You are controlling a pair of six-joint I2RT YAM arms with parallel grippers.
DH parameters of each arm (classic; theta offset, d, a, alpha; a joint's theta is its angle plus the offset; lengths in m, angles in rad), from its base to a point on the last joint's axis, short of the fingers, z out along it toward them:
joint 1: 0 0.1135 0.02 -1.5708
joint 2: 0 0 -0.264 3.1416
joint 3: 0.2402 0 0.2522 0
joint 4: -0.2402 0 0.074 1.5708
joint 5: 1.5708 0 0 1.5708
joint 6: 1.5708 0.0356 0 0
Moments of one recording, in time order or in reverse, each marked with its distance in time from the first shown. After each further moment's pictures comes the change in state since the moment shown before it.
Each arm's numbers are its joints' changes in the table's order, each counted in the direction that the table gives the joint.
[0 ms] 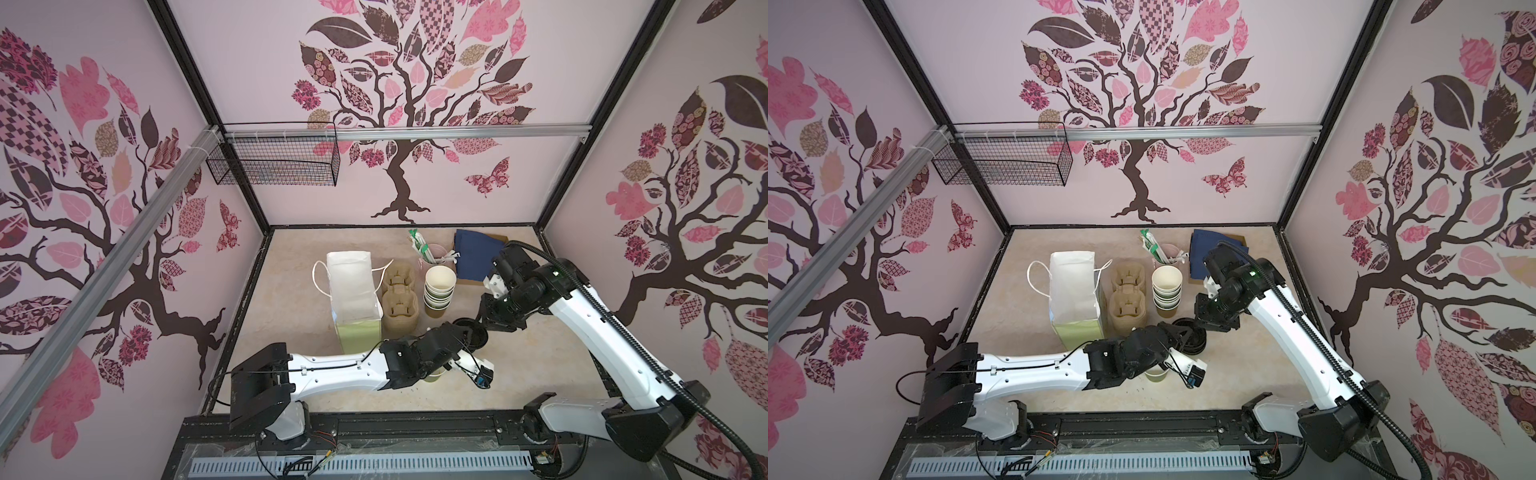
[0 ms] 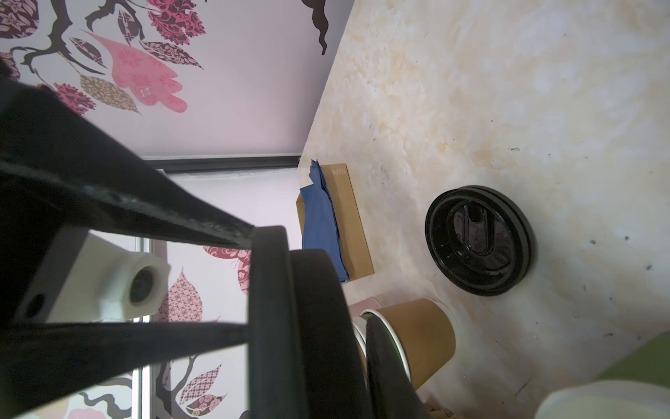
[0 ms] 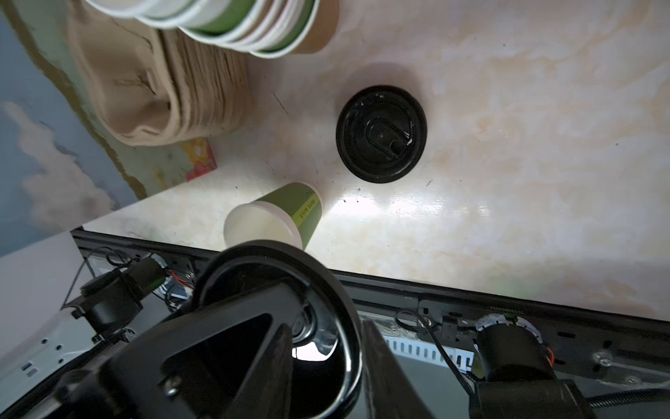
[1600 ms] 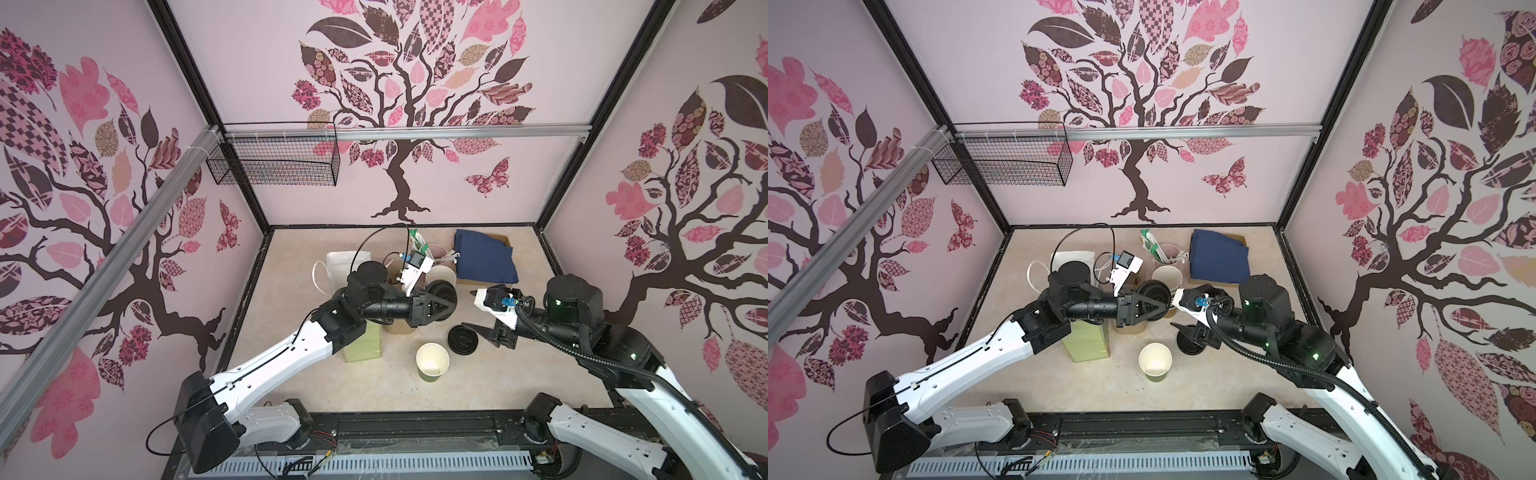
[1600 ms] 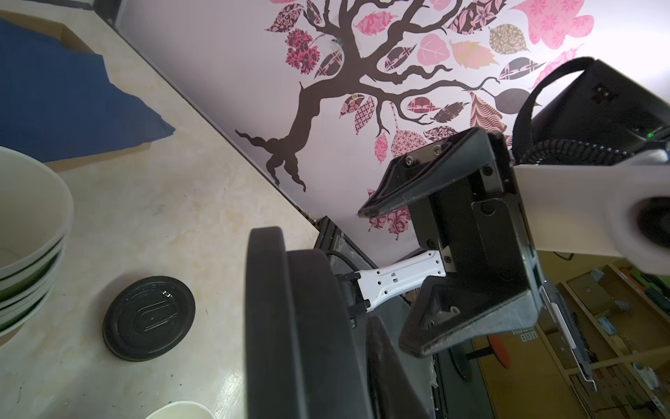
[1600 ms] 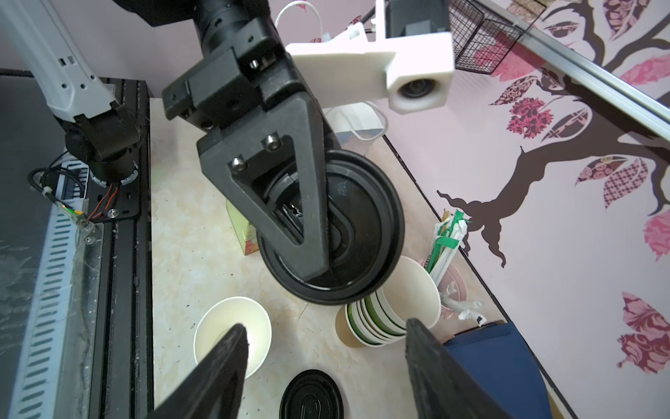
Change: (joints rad) left arm 0.441 -0.298 0.044 -0.077 1.003 -1.940; right arm 0.239 -0.460 -0.276 0.660 -0.065 -1.120
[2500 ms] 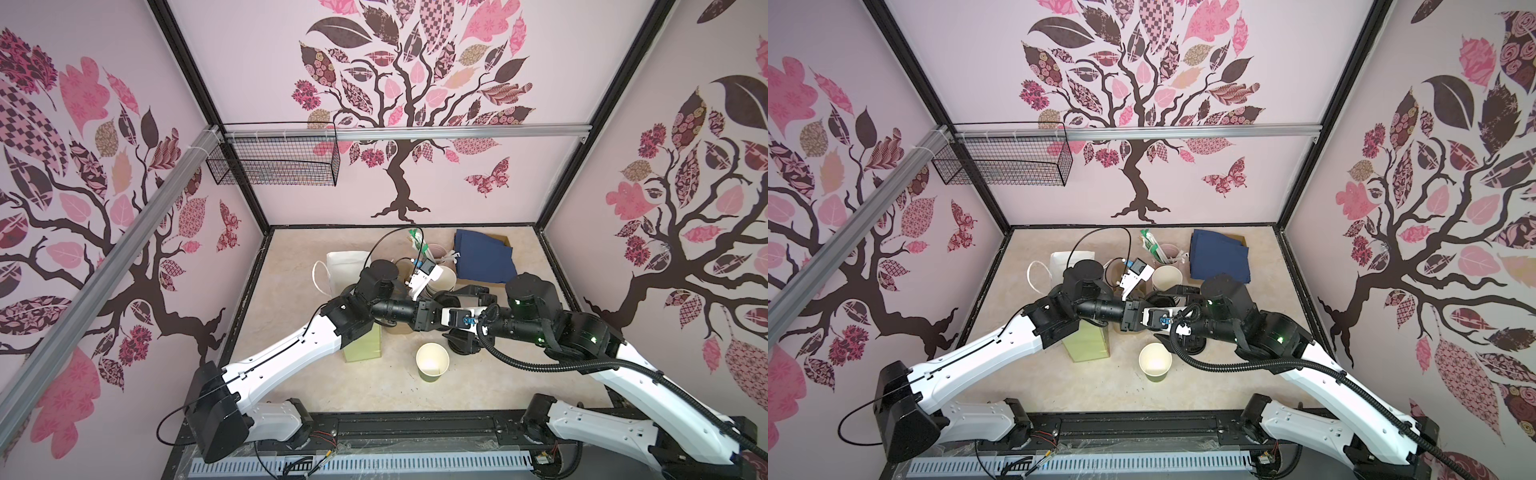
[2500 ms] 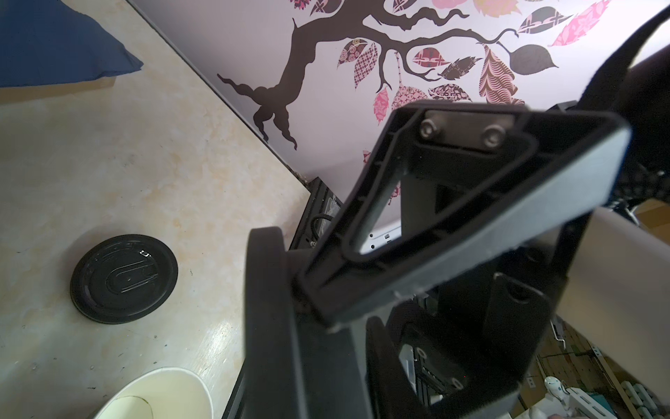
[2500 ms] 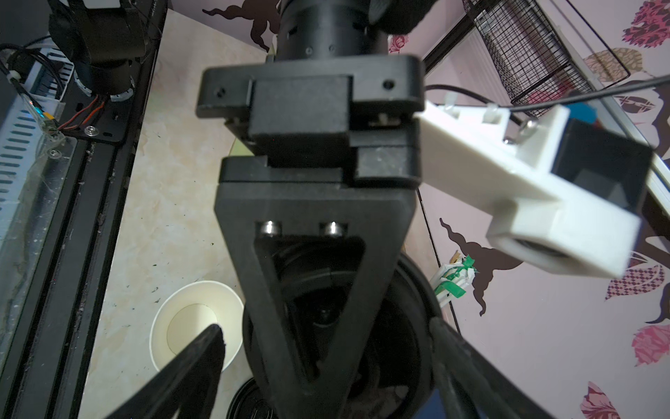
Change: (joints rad) left arm -0.005 0.061 0.038 -0.095 0.092 0.020; right arm 0.172 0.113 -0.011 0.031 0.164 -0.230
